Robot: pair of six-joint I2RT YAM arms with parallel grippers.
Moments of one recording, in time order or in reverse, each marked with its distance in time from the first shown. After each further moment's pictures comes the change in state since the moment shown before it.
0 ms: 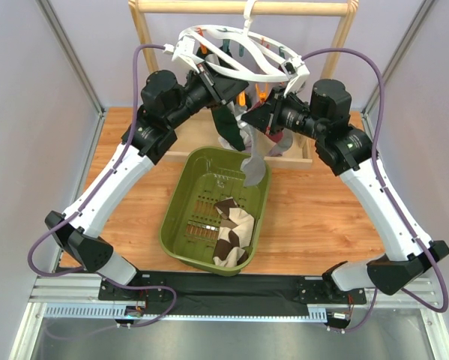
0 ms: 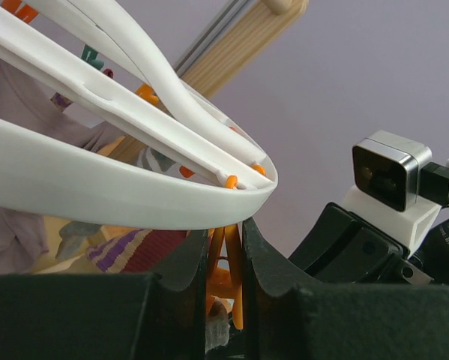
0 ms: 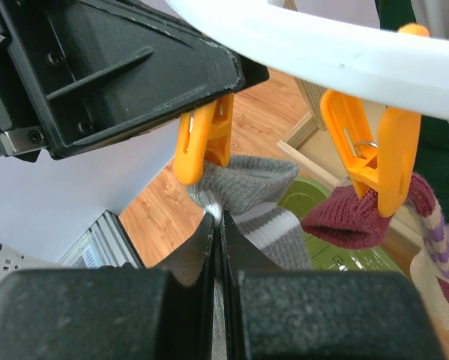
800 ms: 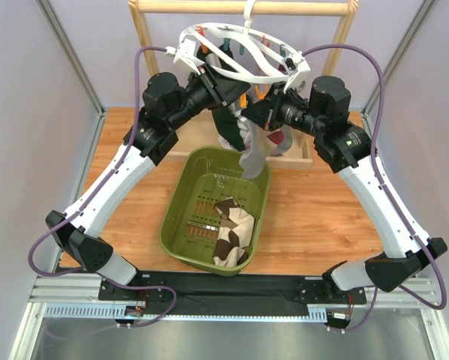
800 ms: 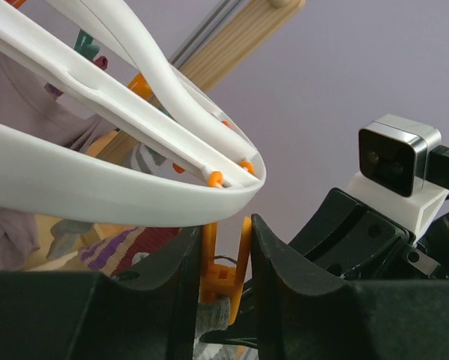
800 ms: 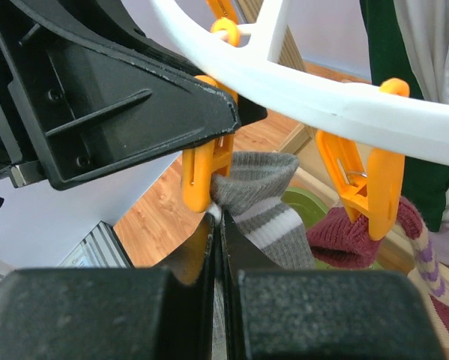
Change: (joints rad) left arm 0.000 -0.001 -0.026 0.028 0.011 -0.021; right arm 0.000 0.025 0.037 0.008 0.031 -0.001
